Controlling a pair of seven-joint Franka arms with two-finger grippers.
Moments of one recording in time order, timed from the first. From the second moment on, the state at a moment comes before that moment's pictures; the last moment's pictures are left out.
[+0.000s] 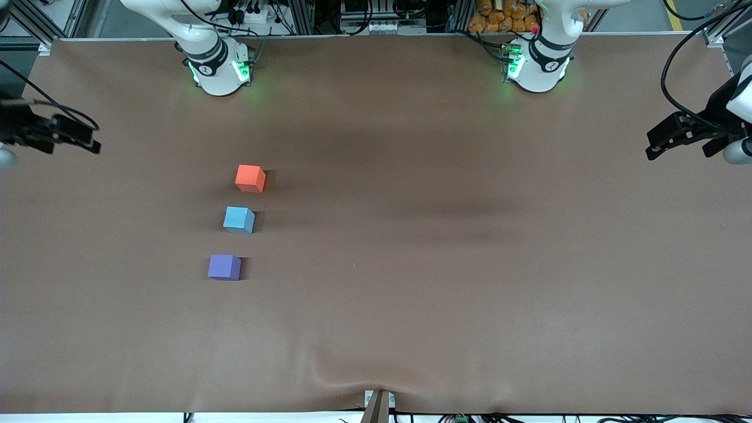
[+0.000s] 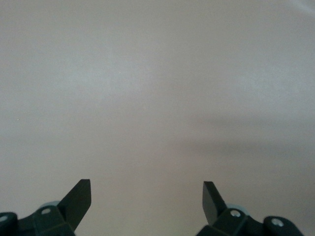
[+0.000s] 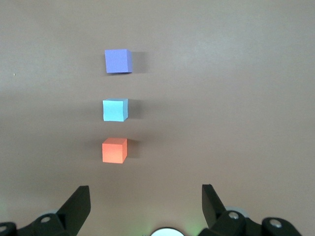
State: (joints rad) left arm -0.03 0.00 -0.04 -1.52 0.03 1.55 -0.11; right arm -0.02 -0.04 -0.06 -1.58 0.06 1.44 -0.03
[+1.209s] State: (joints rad) left arm -0.04 0.00 -0.05 -1.52 0.03 1.55 -0.12; right arm -0.02 -0.01 -0.05 -1.46 0.01 1.35 -0.03
